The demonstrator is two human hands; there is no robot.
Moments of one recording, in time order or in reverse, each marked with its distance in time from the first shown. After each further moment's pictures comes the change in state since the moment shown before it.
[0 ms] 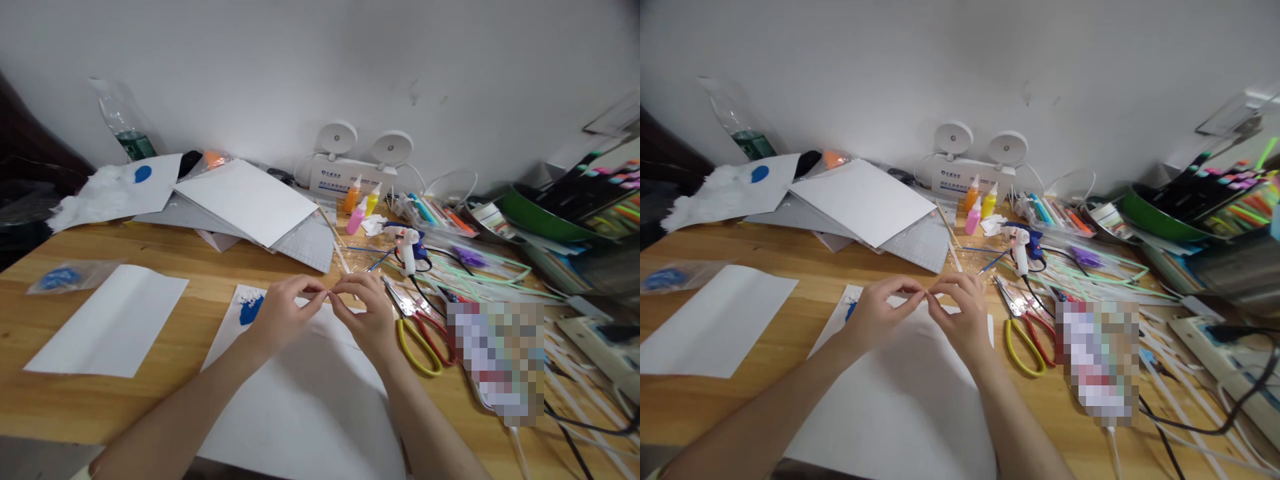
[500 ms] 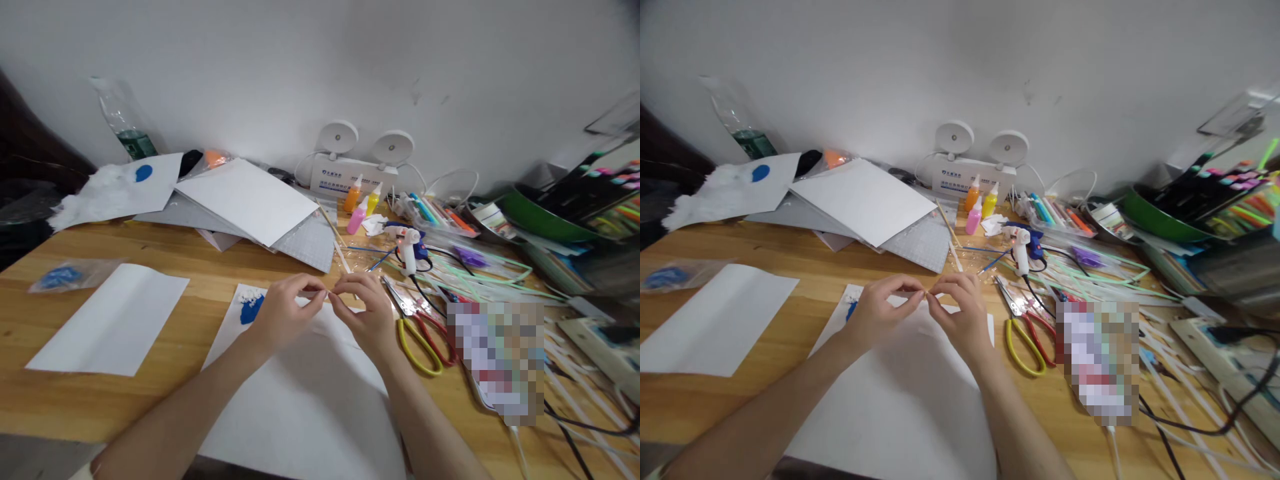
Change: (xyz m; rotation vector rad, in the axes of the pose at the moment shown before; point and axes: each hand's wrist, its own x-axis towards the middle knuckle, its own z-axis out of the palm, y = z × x) left_hand 0.000 0.001 -0.001 -0.004 0.005 0.004; right_hand 0.002 -0.002 -0.001 0.067 -0.035 0.004
